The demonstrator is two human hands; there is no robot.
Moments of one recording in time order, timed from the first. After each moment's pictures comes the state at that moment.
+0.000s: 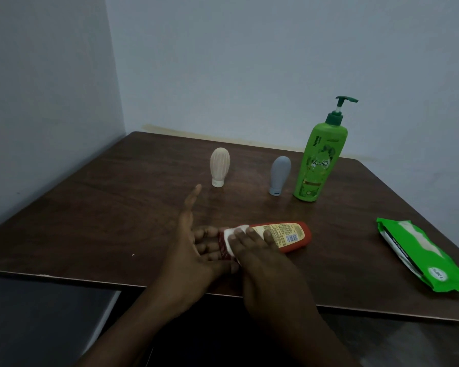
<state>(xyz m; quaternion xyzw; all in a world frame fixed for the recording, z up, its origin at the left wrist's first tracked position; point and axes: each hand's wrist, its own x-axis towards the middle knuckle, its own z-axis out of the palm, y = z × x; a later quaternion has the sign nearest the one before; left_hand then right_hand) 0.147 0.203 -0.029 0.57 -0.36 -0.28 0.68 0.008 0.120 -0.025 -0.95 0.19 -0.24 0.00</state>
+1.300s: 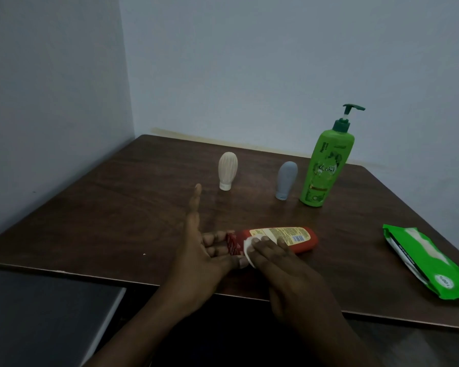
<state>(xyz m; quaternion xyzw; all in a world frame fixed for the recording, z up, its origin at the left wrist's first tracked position) 0.142 0.207 -0.023 0.55 -0.35 -0.29 0.70 -0.016 0.103 -0.031 -0.96 0.13 -0.25 -0.02</state>
